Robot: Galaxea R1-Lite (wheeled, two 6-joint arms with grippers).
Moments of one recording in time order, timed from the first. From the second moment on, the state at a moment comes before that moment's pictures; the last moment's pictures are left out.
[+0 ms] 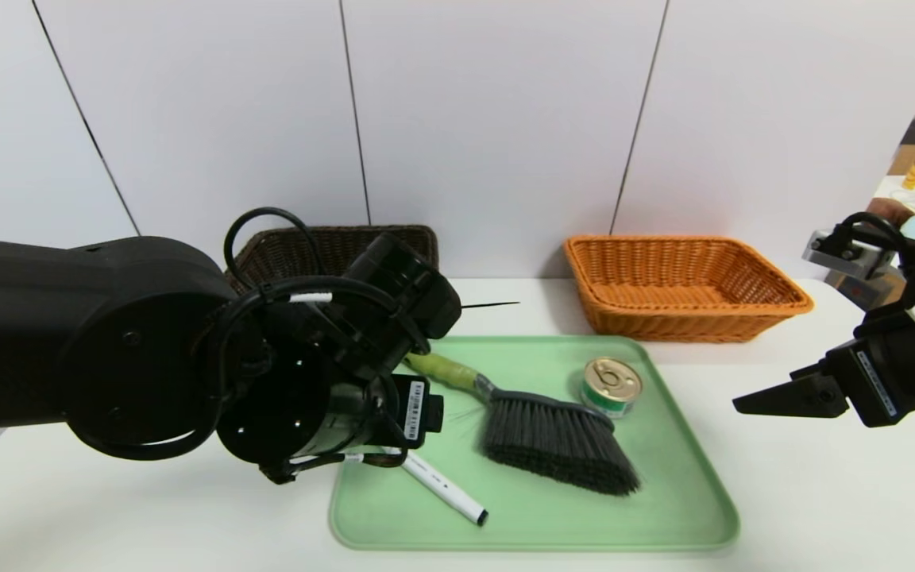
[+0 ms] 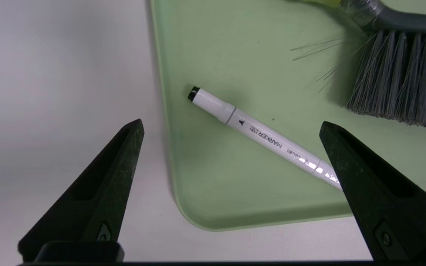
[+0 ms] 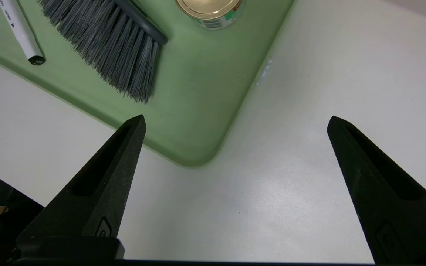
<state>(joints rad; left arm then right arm) -0.86 1.76 -1.28 0.49 0.41 -0.64 0.10 1.45 -1.14 0.64 0.33 -0.23</state>
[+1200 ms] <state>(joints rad) -0.69 1.70 -1.32 0.54 0.12 -0.04 0.09 1.44 -1.12 0.64 0.33 -0.21</state>
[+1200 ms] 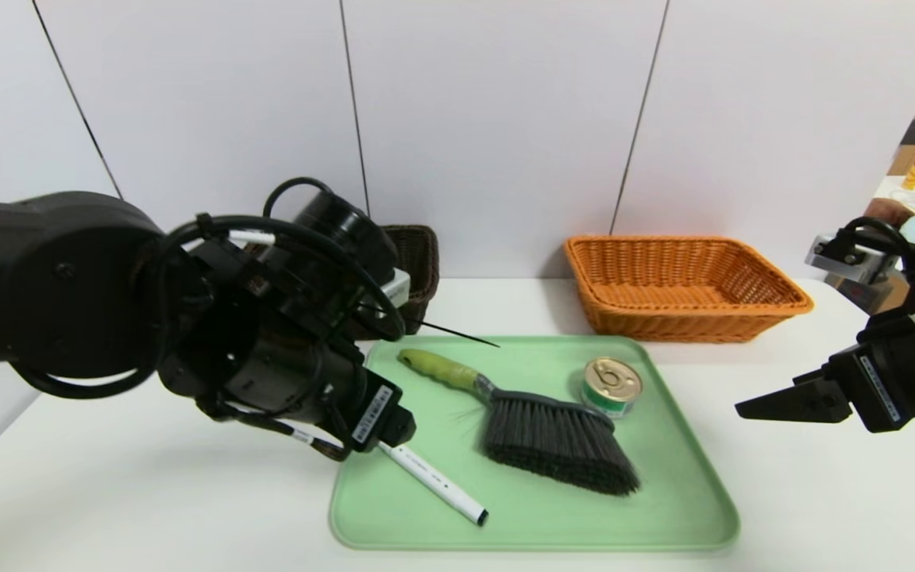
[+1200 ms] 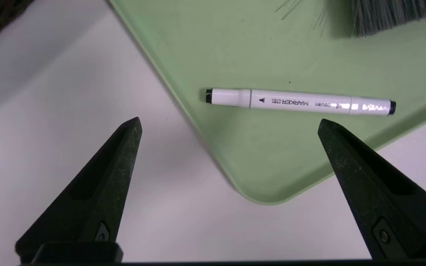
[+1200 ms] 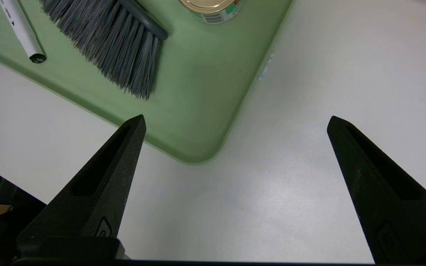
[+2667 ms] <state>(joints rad) -0.52 1.98 -1.40 0.62 -0.72 1.23 0.09 1.43 -1.12 0.64 0.34 -0.17</state>
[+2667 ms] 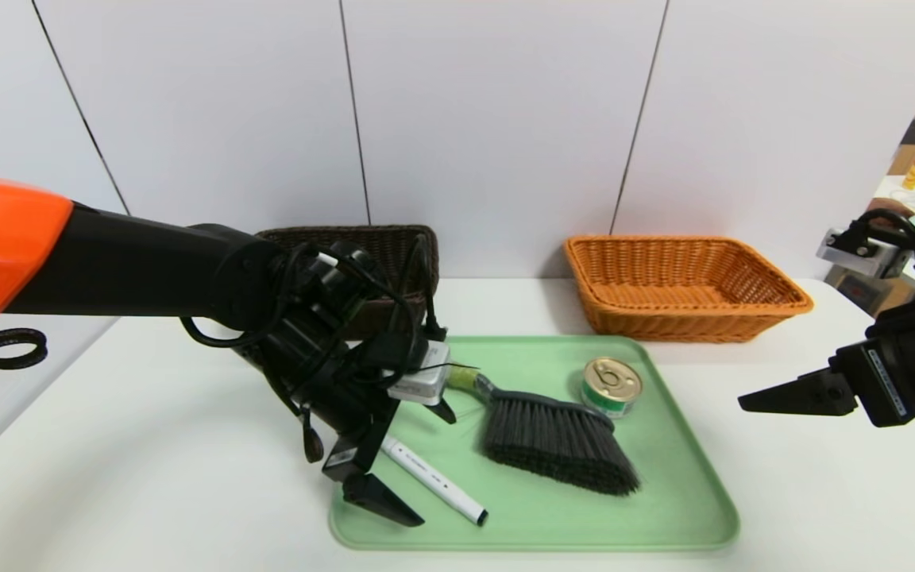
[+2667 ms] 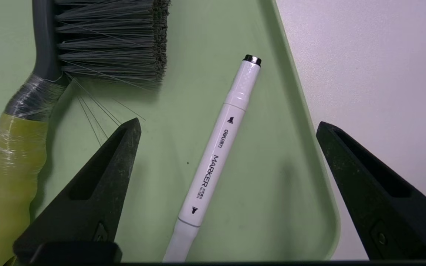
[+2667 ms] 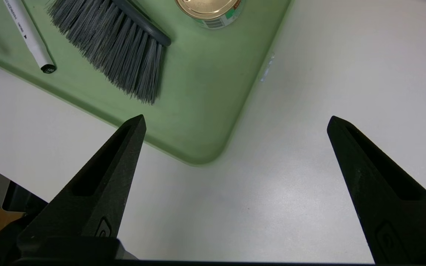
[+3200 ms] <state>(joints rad) -0.52 2.02 -1.40 0.60 -0.69 1.24 0.09 1.42 -1.12 0.64 0.34 -0.17</state>
